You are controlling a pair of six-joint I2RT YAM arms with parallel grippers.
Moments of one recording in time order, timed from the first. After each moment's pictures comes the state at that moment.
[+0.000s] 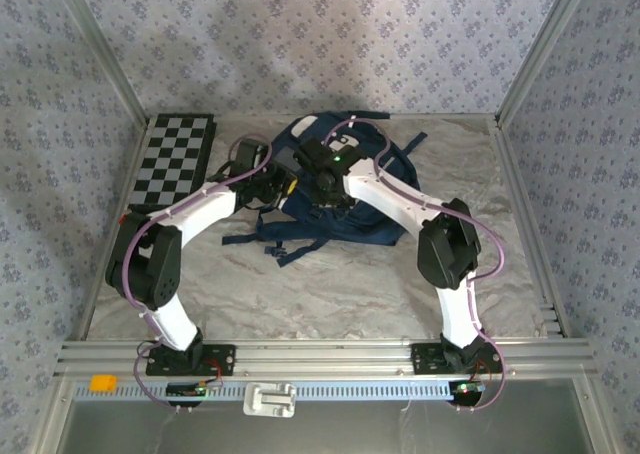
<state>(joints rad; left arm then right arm) -0.43 1.70 1.16 -0.19 0.28 -1.41 0.76 2.00 1.83 -1.08 0.22 0.70</state>
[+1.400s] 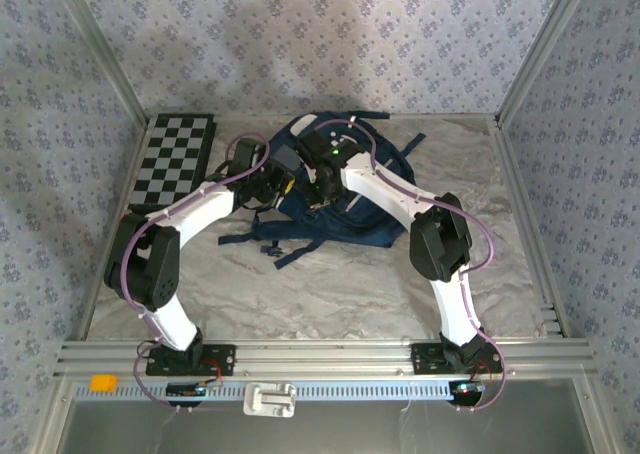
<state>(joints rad) -0.42 1.69 1.16 -0.20 0.27 -1.39 0.72 2.09 1.90 -1.05 -0.01 0.29</state>
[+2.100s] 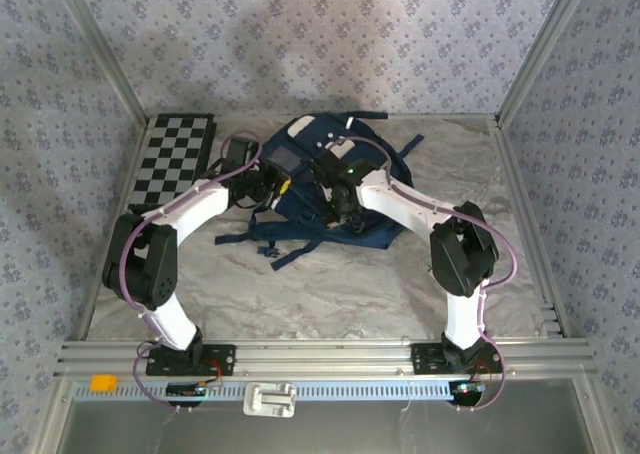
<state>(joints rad) -0.37 1.69 1.18 -0.26 0.34 -1.35 0.72 1.88 1.55 -0.97 0.05 0.30</state>
